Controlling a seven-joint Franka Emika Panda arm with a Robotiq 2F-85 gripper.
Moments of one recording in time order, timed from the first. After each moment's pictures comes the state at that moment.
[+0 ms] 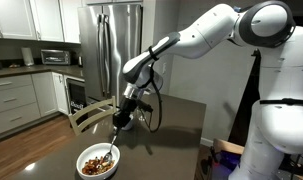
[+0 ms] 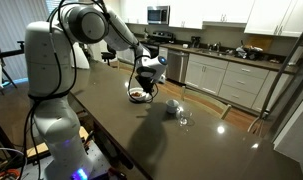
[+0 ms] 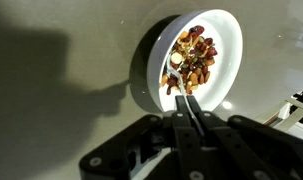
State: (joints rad) arm 0.04 0.21 0.07 -2.16 0.85 2.37 -0.50
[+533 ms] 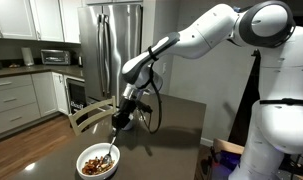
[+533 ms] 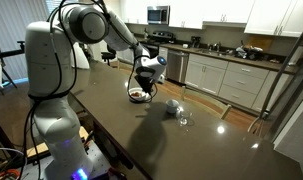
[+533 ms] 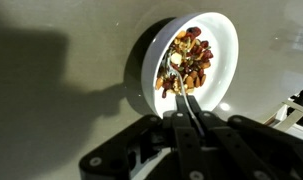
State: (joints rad) arm 0.04 0.22 0.09 -2.16 0.86 2.36 -0.51
